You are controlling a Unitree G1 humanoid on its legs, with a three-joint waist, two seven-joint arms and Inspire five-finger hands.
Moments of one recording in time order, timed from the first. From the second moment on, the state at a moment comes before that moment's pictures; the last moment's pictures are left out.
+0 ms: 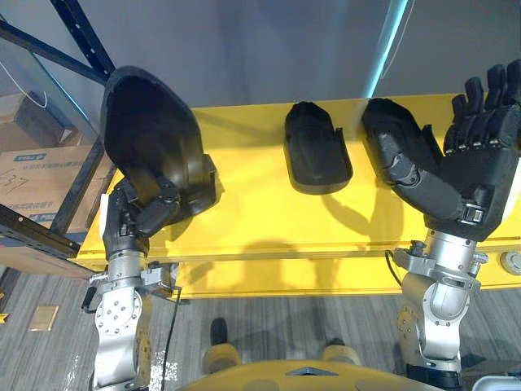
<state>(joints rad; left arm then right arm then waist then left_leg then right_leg) 0.28 0.09 0.25 -0.37 -0.20 0.00 0.04 0.15 -0.08 -0.10 -0.44 0.17 -0.52 -0.07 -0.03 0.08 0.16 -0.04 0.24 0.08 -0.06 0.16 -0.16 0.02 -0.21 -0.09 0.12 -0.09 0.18</state>
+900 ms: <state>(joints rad) -0.11 0.33 0.30 0.25 -0.63 0.18 -0.27 -0.09 -0.29 0.16 -0.41 0.28 -0.39 0.19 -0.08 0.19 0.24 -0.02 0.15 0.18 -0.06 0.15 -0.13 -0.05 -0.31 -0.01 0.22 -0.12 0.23</state>
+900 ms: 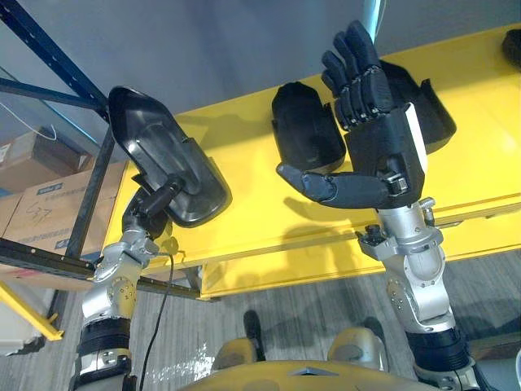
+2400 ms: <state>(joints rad) -0.42 0.44 0.13 0.24 -0.27 0.22 -0.19 -0.26 -0.23 0.38 -0.51 0.32 -0.29 0.27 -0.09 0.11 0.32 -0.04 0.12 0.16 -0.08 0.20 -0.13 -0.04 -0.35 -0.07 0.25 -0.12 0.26</state>
